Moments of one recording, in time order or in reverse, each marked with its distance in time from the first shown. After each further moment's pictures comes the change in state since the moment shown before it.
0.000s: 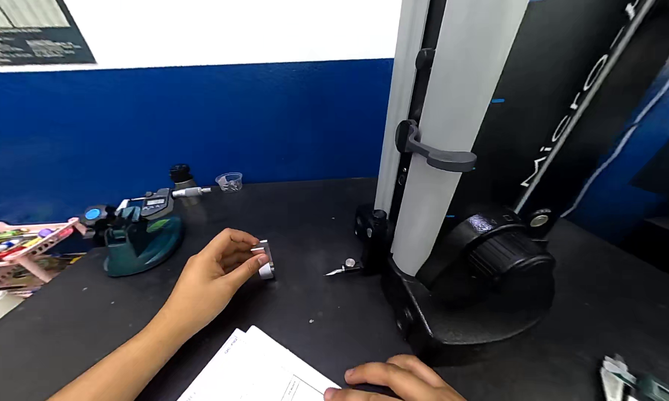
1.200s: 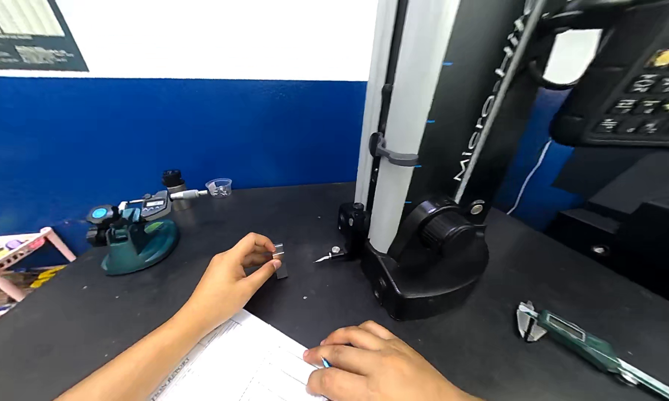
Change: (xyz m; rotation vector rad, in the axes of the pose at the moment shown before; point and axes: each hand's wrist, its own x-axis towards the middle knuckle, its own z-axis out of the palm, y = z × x) left_hand -0.011 0.011 0.014 0.092 -0.120 0.134; right_hand 0.015 -0.019 0.021 -0.170 0.127 -0.066
